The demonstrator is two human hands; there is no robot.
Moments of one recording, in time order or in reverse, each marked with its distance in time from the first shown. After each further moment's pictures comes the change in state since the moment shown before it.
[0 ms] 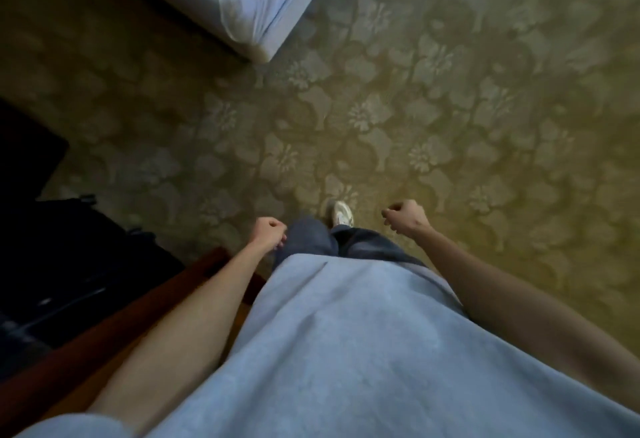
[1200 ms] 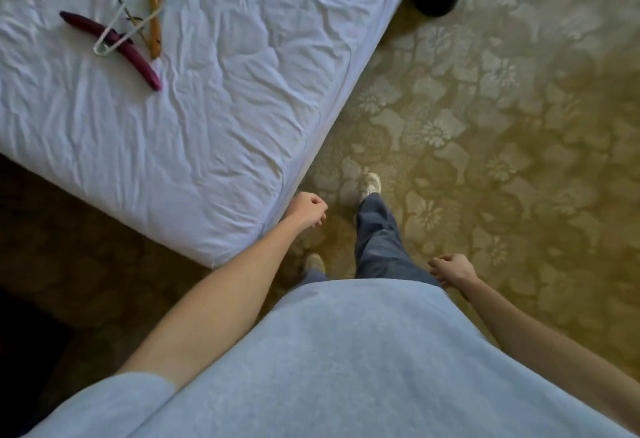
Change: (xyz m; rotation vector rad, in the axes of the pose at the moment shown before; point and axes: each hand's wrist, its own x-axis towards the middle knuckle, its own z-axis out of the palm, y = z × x) left_hand 0.269 0.739 -0.188 0.188 -0.152 0.298; right_hand 0.331 -0.345 -0.411 0.195 0.096 0.296
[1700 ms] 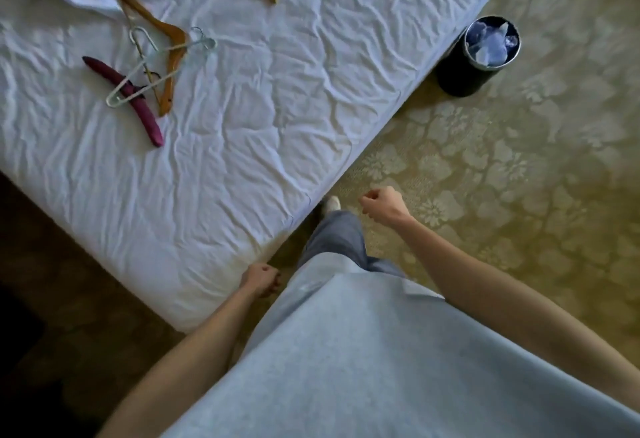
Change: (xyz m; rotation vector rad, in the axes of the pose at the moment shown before) left_hand 0.060 0.087 -0.067 -0.209 0.130 -0.420; right_hand 0.079 -0.416 -0.127 -0.201 -0.133 -0.552
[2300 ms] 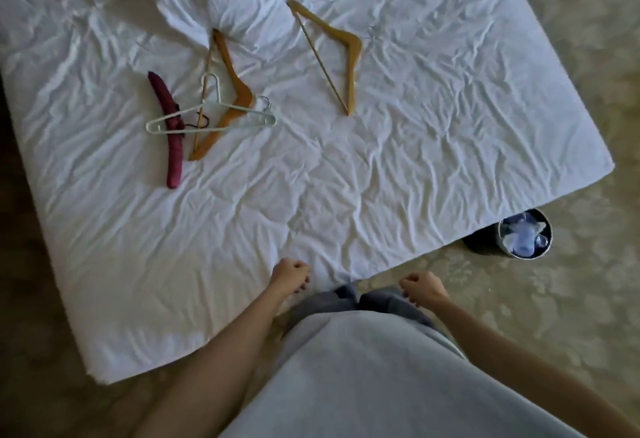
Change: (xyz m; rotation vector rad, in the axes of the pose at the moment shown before) left_hand 0.099 0.296 -0.098 -0.536 -0.001 -0.004; right_hand 0.228 -0.141 -0.161 -0.527 -0.181 0.083
